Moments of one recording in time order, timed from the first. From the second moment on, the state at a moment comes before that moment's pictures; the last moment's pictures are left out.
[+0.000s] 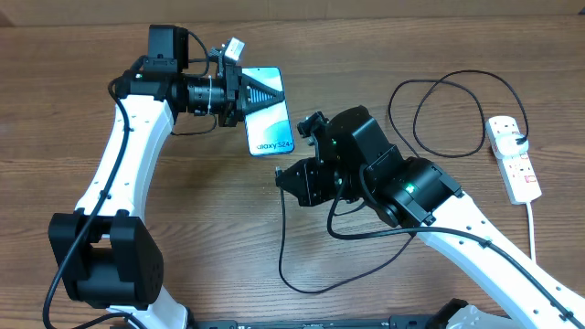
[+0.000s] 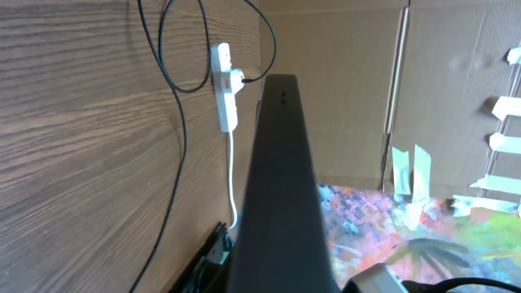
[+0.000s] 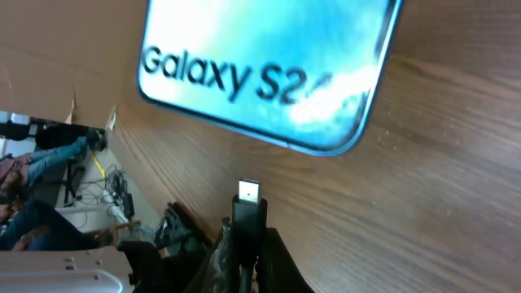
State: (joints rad) left arm -0.08 1.81 1.56 -0.80 1.24 -0.48; right arm 0.69 1.37 1.24 -0.66 -0.45 0.54
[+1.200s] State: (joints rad) left arm -0.09 1.81 1.56 -0.83 1.28 -0.39; right arm 0.69 1.37 1.24 -0.63 -0.48 0.49
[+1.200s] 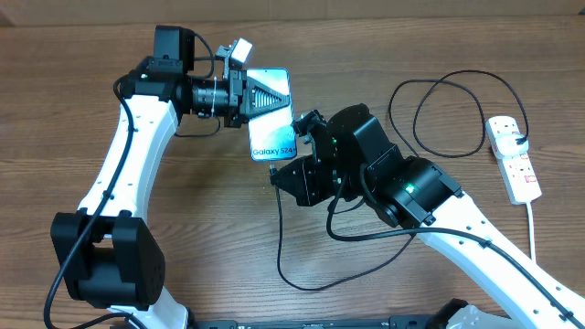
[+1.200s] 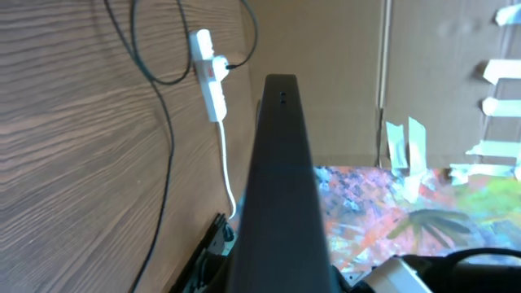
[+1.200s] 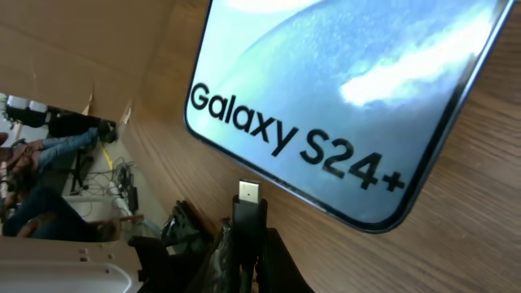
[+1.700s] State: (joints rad) left arm -0.09 1.81 1.56 -0.85 1.25 -0.39; right arm 0.70 1.37 1.24 -0.63 -0.43 0.49
